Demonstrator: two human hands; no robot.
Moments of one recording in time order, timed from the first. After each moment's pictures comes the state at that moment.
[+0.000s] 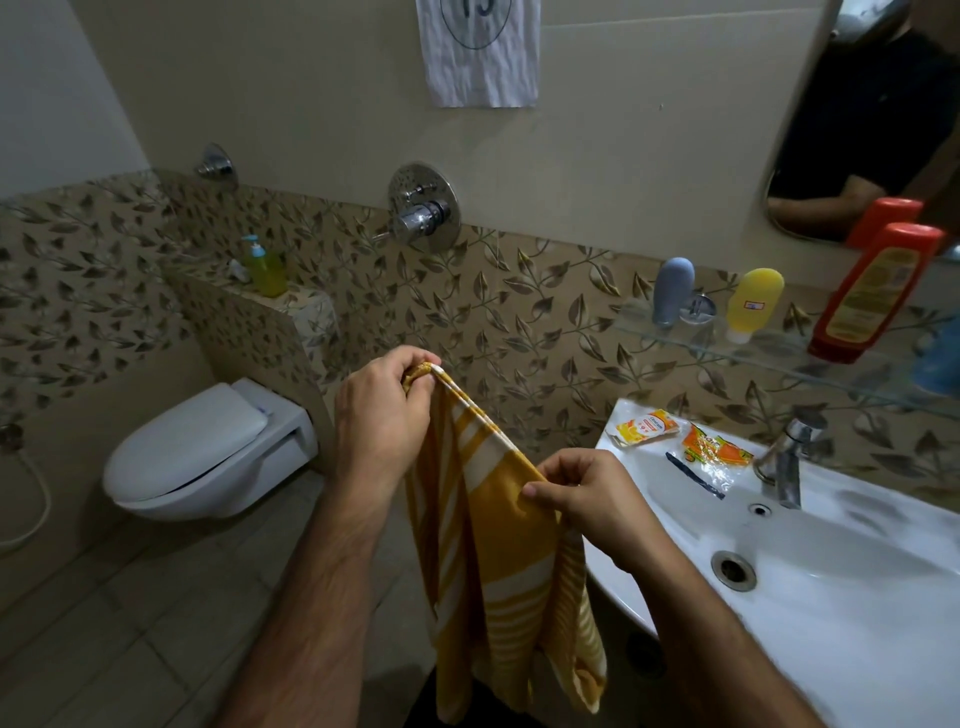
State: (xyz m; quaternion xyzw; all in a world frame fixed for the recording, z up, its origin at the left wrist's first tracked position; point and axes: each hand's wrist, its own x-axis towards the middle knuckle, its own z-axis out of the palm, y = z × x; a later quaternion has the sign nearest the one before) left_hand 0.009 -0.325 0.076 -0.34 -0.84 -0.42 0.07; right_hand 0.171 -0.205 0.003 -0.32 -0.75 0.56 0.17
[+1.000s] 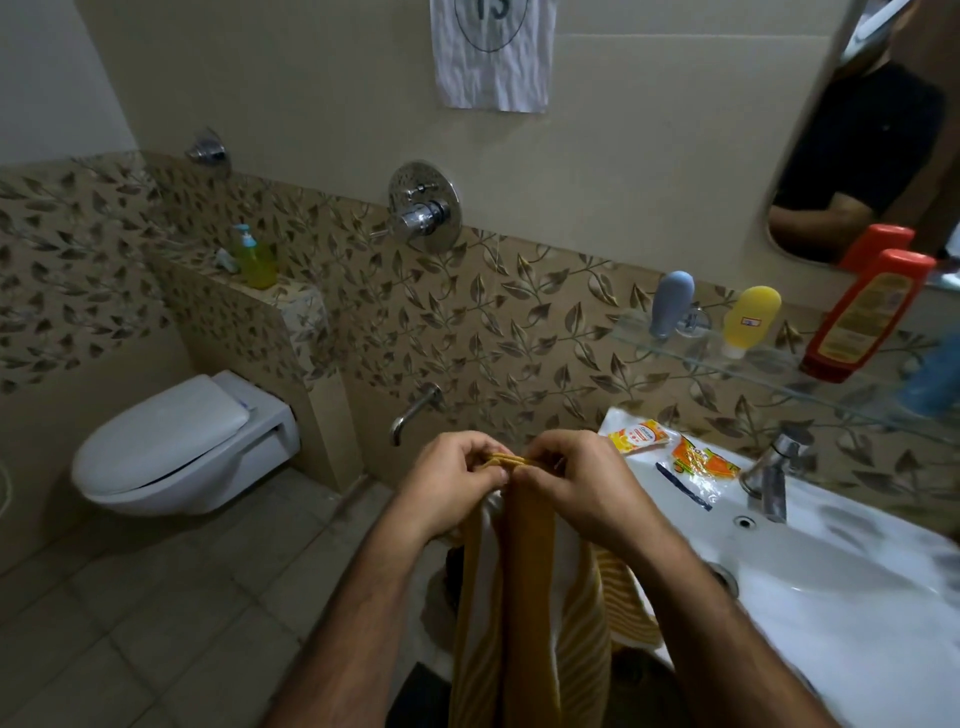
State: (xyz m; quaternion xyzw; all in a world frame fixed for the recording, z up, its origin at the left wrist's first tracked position) left_hand 0.018 -0.308 0.009 -0.40 -0.75 -0.45 -0.27; right_hand 0.156 -0.201 0.023 -0.26 -0.90 0.30 0.19
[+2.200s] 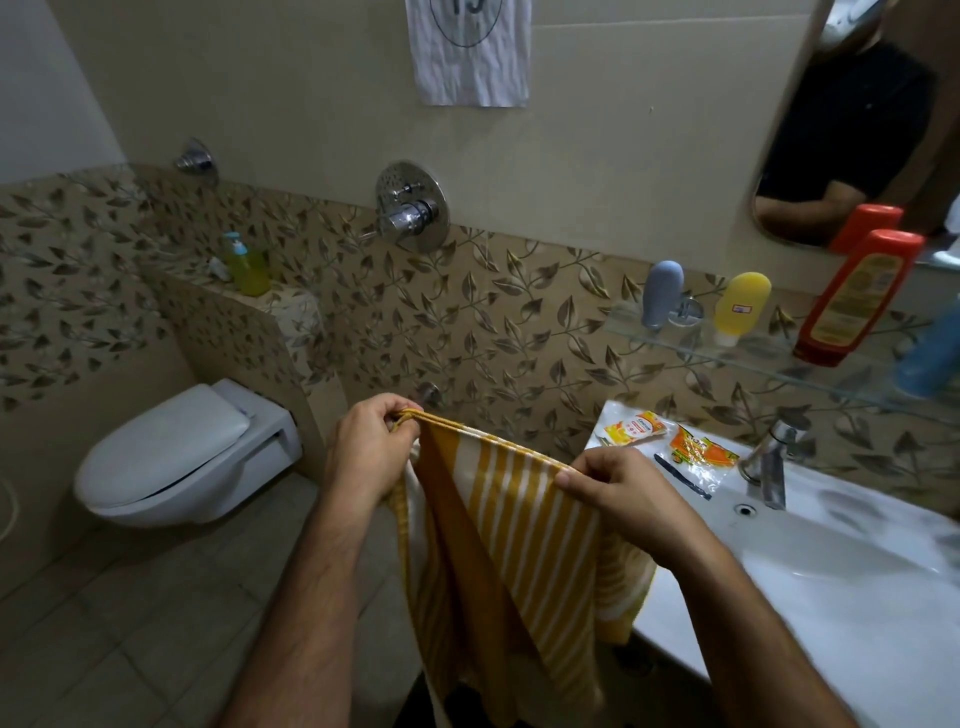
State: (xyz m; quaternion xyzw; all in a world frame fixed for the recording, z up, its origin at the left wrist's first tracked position) left_hand -0.019 -0.323 0.032 -0.30 -0.86 -0.42 -0.08; right_hand 0.192 -0.178 0.008 -0.35 -0.81 0.46 0.14
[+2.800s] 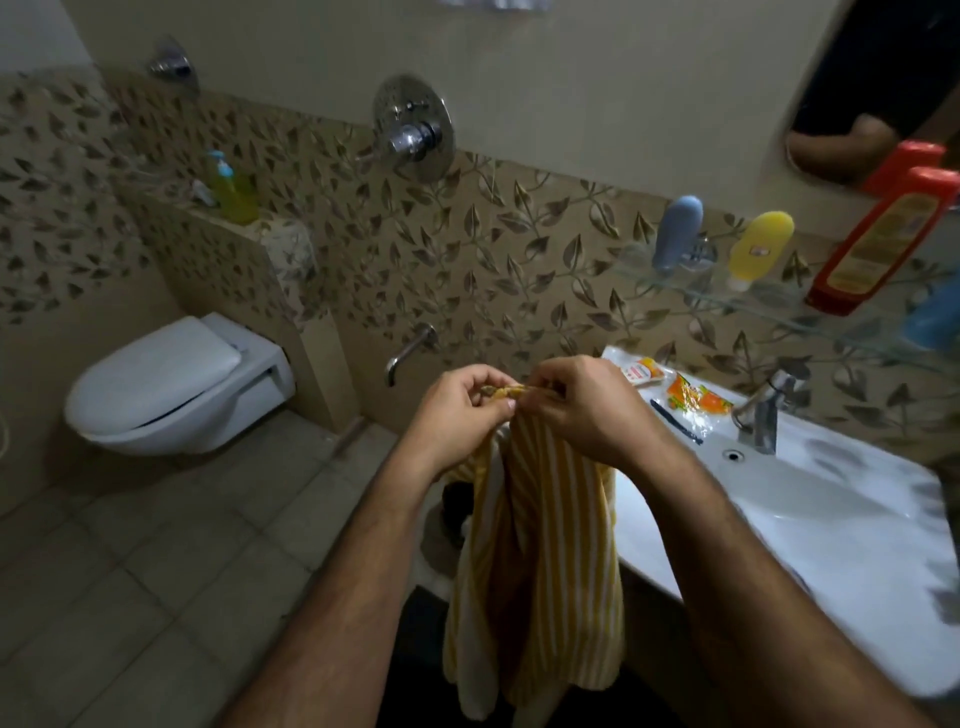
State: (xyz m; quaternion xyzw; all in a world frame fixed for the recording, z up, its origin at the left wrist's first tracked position) left_hand 0.027 -0.296 -0.009 -0.37 -0.72 -0.52 -0.28; right_hand 0.155 -0.190 0.028 -0.24 -0.93 0.20 0.18
